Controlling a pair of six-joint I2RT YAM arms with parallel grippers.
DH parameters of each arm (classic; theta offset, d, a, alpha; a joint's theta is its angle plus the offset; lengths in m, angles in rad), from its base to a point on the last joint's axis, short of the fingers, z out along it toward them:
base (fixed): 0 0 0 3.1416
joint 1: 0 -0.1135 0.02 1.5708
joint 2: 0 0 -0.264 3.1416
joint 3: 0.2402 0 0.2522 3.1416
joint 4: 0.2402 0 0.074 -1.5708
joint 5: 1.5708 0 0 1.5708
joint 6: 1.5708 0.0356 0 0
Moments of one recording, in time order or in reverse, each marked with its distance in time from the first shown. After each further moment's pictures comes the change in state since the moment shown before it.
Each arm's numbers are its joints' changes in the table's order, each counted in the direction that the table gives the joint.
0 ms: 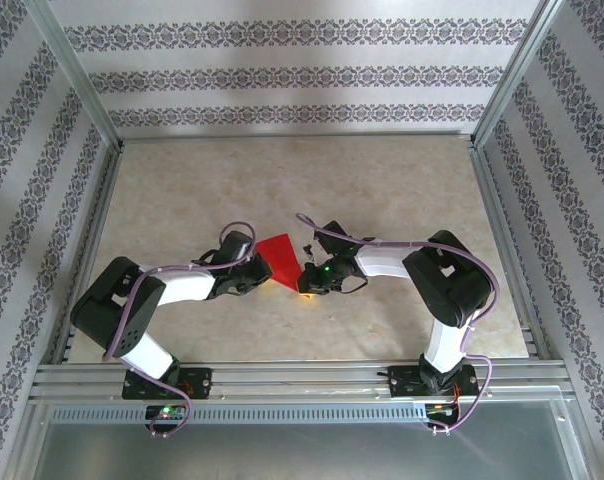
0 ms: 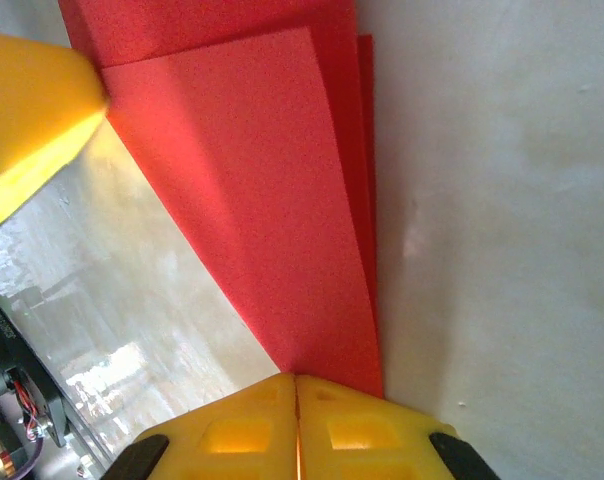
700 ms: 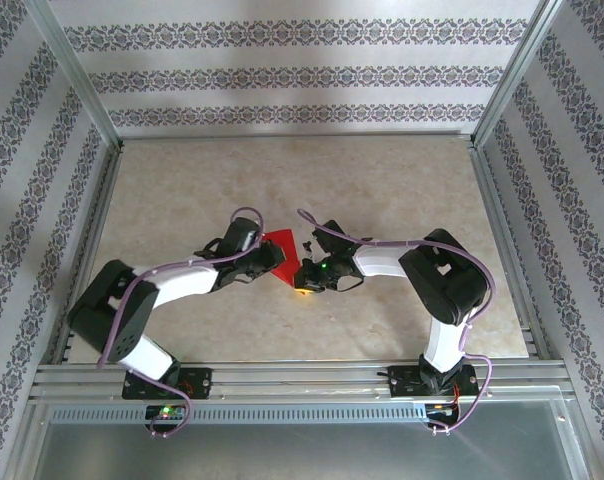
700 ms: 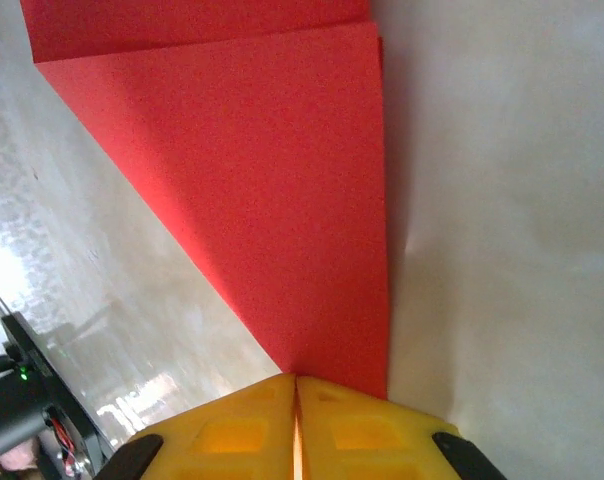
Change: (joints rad) left arm 0.058 0.006 0.126 -0.014 0.050 0.060; right arm 0.000 0.023 0.008 -0.094 0.005 0.125
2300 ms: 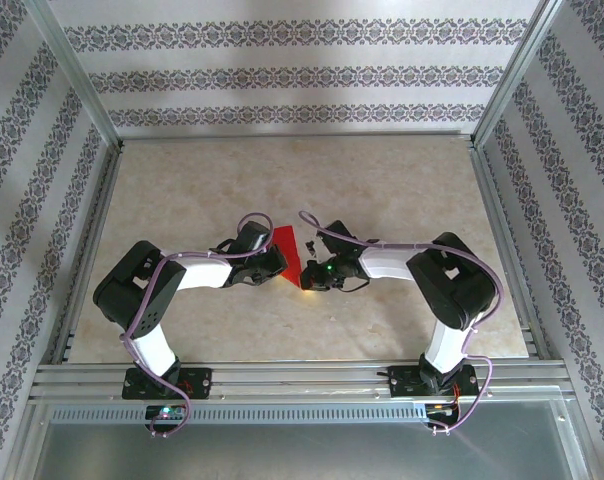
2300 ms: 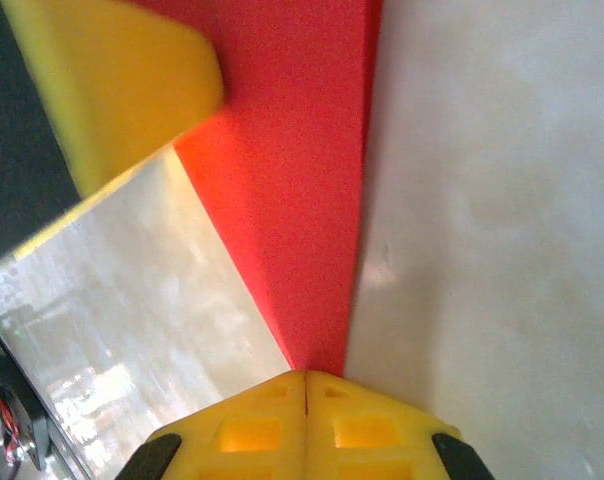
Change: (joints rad) left arm 0.005 0.159 0.047 0.012 -0.027 -0.060; right arm 0.013 -0.067 -0.054 0.026 0.027 -0.155
